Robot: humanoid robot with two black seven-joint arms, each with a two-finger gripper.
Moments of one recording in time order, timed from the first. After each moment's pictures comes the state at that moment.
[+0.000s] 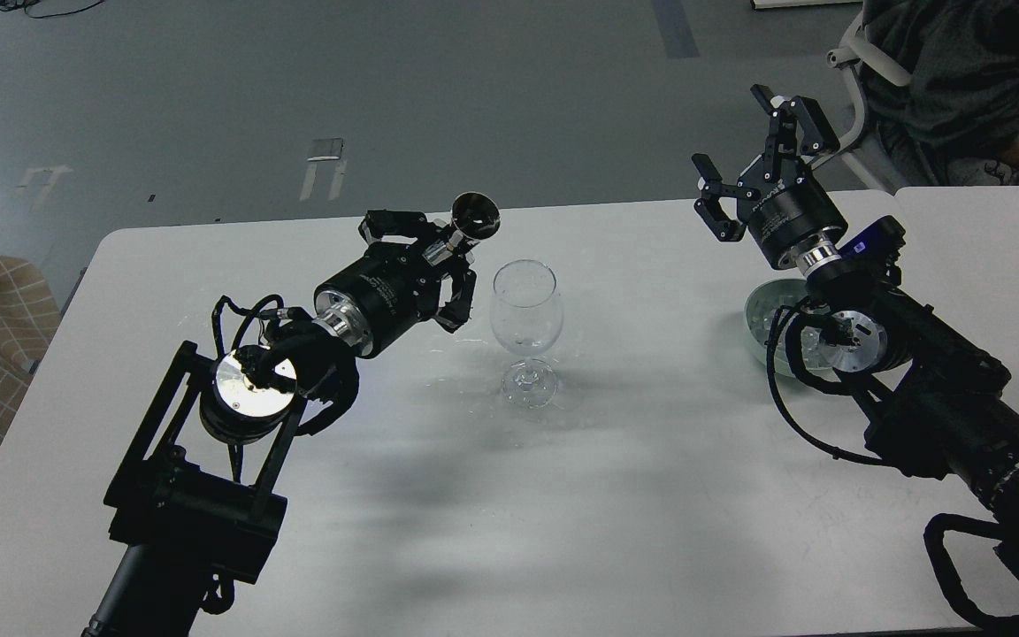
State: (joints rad) left arm -0.33 -0.04 -1.34 -1.48 0.33 0.15 0.47; right arm 0.73 -0.11 0.93 0.57 -0.42 0.40 0.45
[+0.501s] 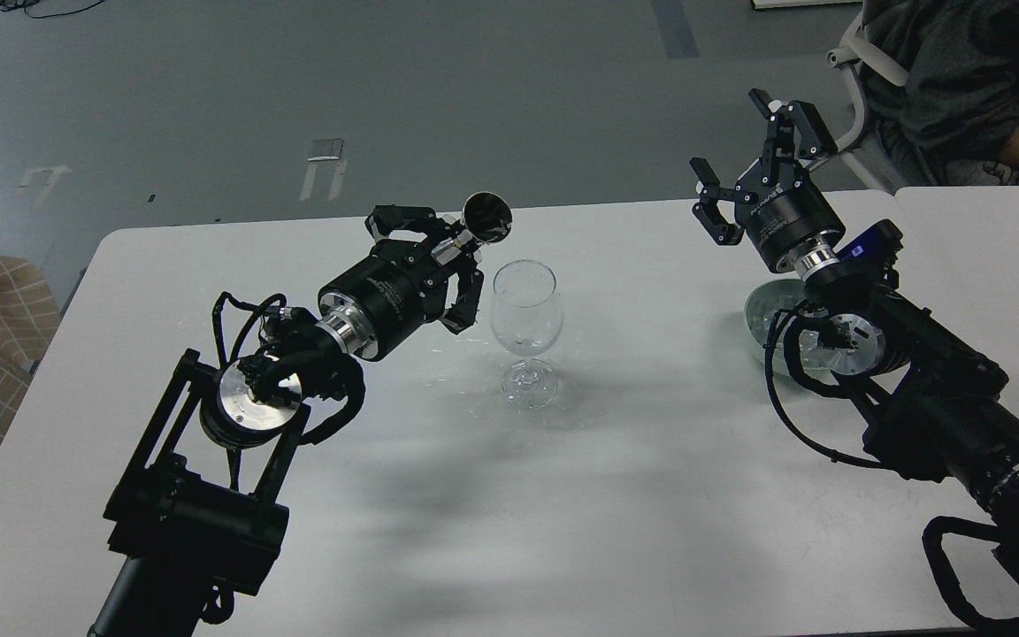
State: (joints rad) left arm -0.32 -0.04 -1.32 -1.53 0.38 0.14 0.47; right arm 0.73 -0.11 0.93 0.57 -0.42 0.40 0.45
